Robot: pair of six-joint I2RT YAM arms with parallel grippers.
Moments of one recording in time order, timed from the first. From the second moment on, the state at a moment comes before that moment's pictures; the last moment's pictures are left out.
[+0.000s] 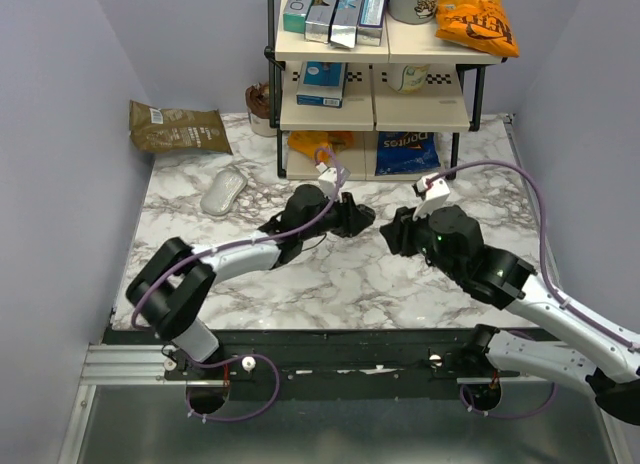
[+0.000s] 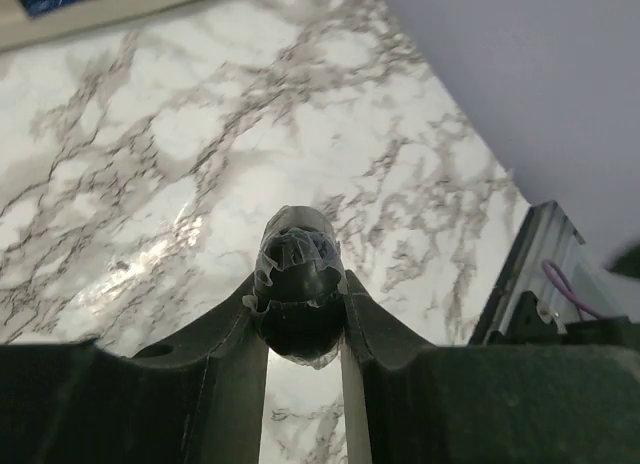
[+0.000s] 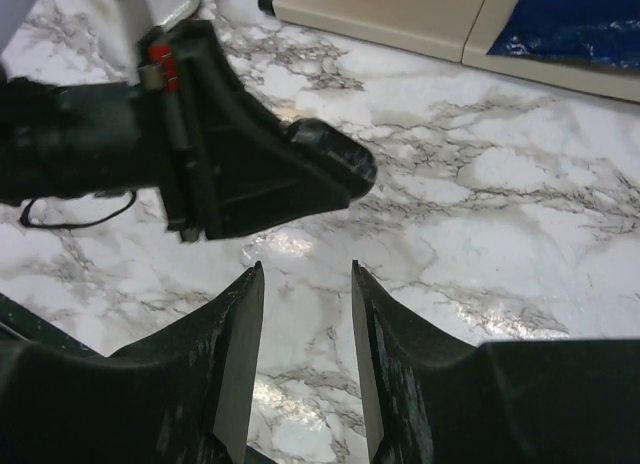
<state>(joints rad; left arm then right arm) -0.76 1.52 0.82 0.50 0.26 -0.55 0.89 0.88 0.90 -0.40 0.35 0.34</state>
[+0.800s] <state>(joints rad) -0.66 1.97 1.15 0.15 0.15 -0.60 0.88 0.79 0.82 -0.37 0.34 0.36</state>
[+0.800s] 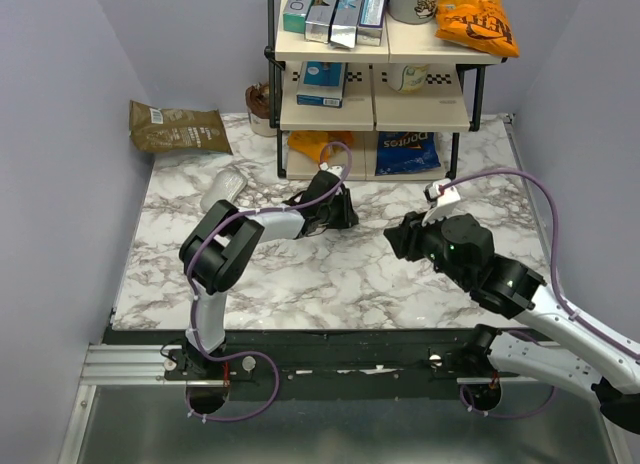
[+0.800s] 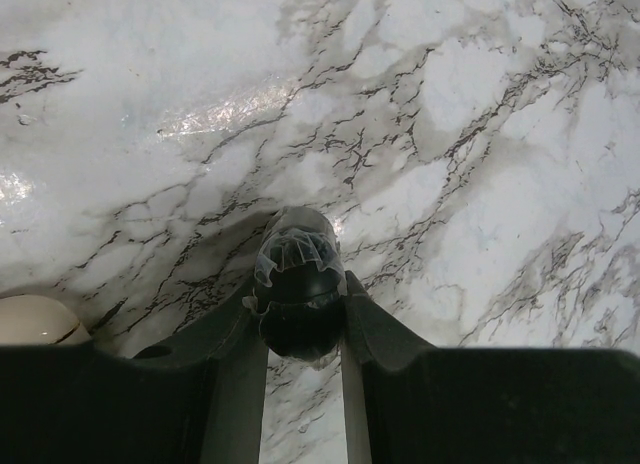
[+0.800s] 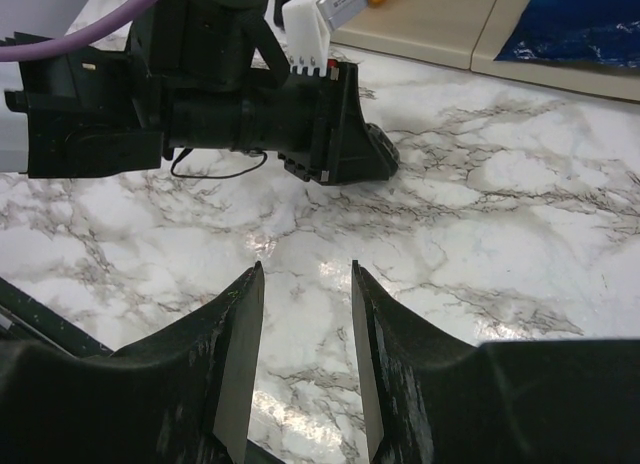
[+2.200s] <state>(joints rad) -0.60 1.22 0.91 -0.35 -0.40 -0.65 0.88 0.85 0.79 -0.33 0.39 0.31</state>
